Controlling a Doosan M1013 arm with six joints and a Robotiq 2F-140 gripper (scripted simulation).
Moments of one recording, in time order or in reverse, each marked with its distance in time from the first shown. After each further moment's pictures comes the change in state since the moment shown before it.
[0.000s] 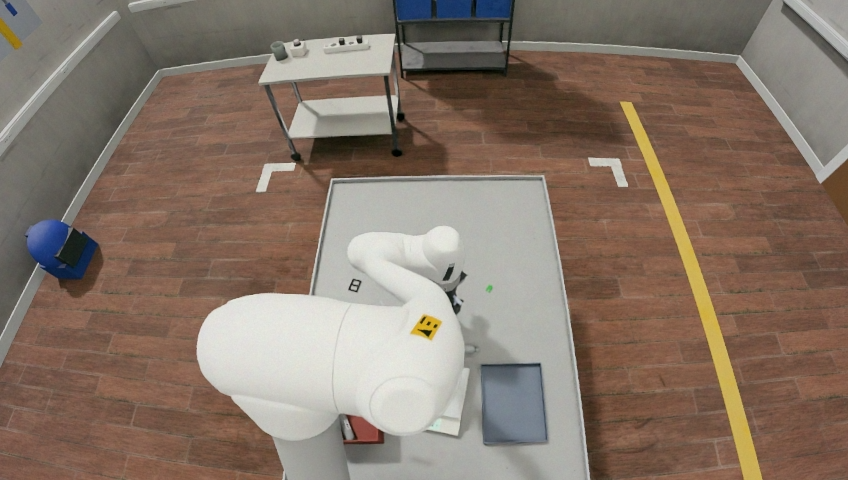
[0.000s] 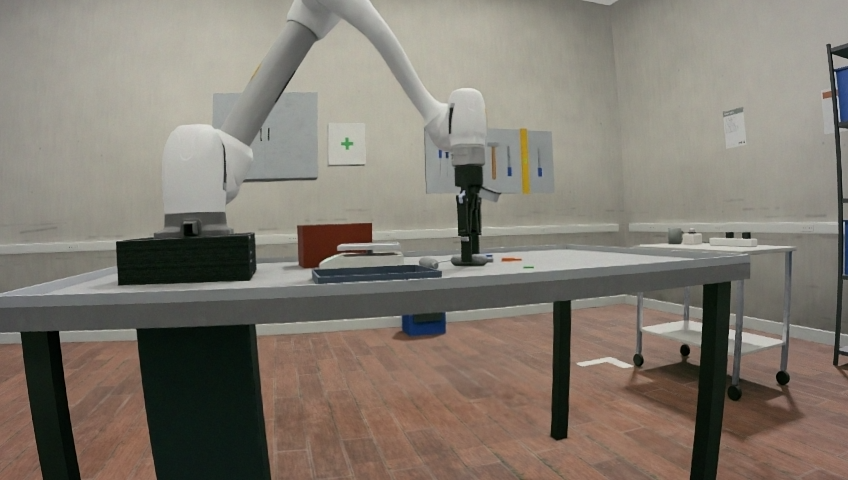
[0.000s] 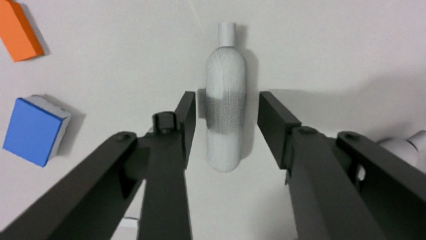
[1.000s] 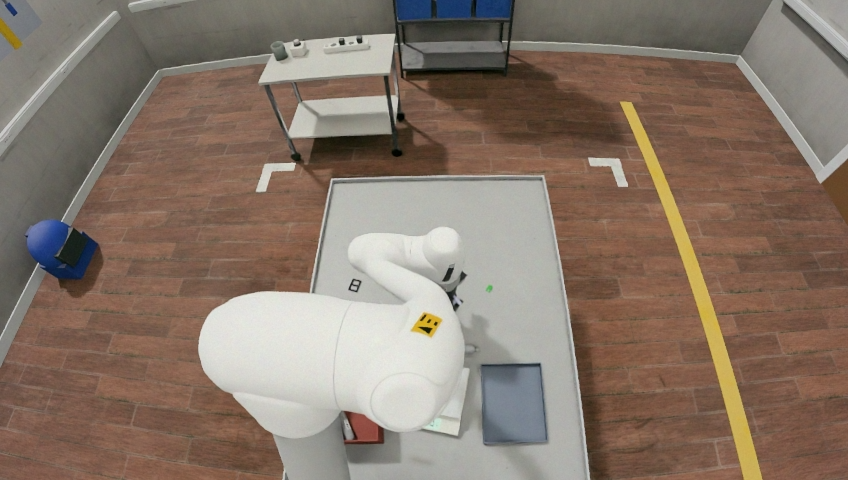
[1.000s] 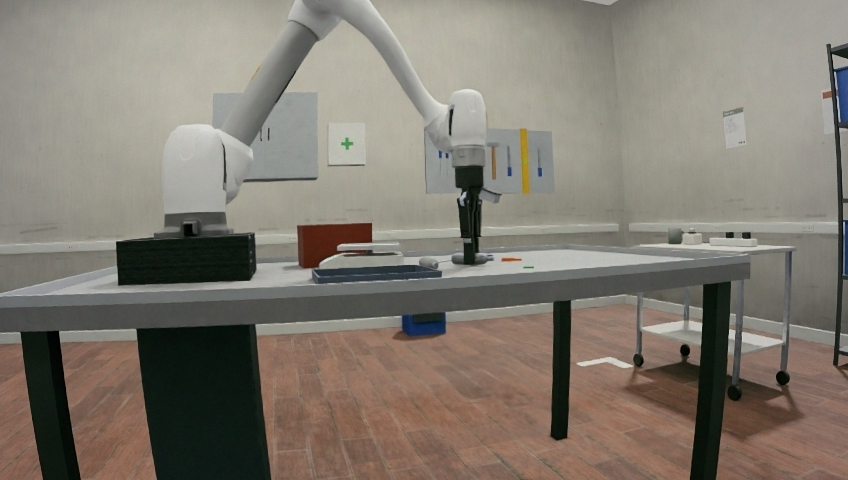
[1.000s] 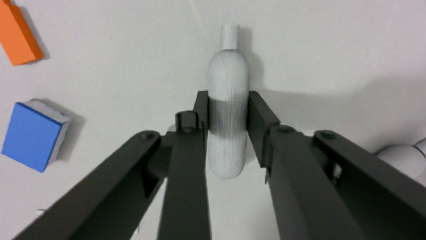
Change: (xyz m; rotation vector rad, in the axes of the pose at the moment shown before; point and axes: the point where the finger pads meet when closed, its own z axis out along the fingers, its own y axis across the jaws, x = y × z) arm 0.002 -0.002 0.003 0.004 0.006 0.000
